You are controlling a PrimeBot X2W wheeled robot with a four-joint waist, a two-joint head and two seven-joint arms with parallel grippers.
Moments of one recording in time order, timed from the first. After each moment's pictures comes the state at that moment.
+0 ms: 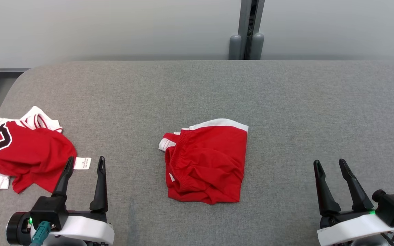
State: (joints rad) left arm 0.01 0.18 -0.14 0.03 -0.25 0.11 -0.19; right arm -0.01 -0.11 0.14 0.12 0.39 0.13 -0.26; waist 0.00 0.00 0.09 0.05
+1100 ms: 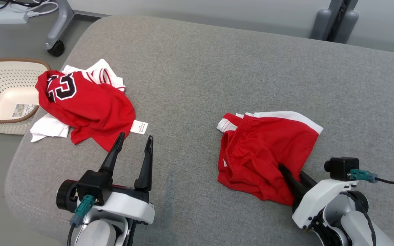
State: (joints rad) left arm -0.17 0.08 -0.28 0.19 -0.26 0.04 -0.26; right arm -0.31 -0.20 0.44 0.47 0.72 0.13 0.01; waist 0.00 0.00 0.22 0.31
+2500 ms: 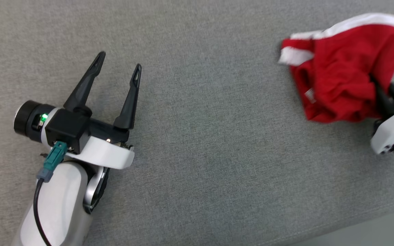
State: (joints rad) left arm -0.42 0.20 -0.27 0.02 -0.16 -0.04 -0.17; right arm -0.56 -0.49 0.34 0.42 0.44 0.13 -0.06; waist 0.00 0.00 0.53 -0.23
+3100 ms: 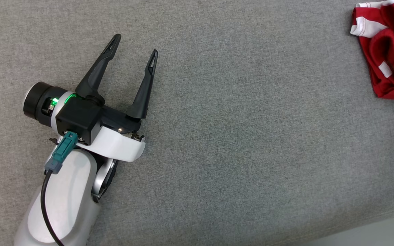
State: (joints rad) left arm -0.50 0.19 -0.31 0.03 -0.15 -0.05 -0.18; right arm -0.82 -0.57 0.29 0.84 0.25 0.13 -0.20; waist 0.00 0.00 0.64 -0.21
